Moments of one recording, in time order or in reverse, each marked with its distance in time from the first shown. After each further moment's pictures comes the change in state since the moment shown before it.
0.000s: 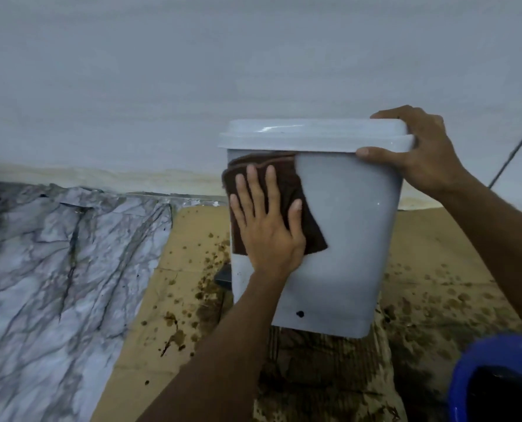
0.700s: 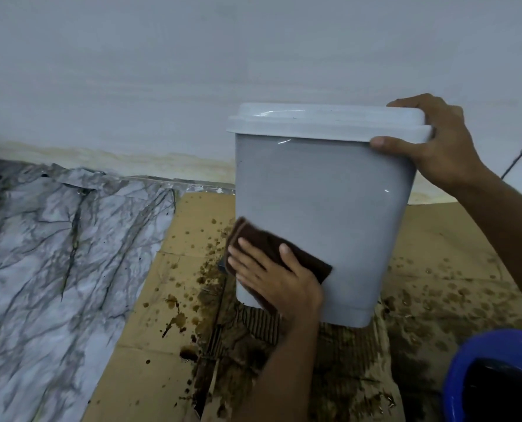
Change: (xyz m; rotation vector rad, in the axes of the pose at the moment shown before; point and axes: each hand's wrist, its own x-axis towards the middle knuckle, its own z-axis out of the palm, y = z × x) left_hand -0.102 0.019 0.023 -0.167 0.094 -0.738; right_hand -0.010 -0.006 0.001 0.011 0.011 0.032
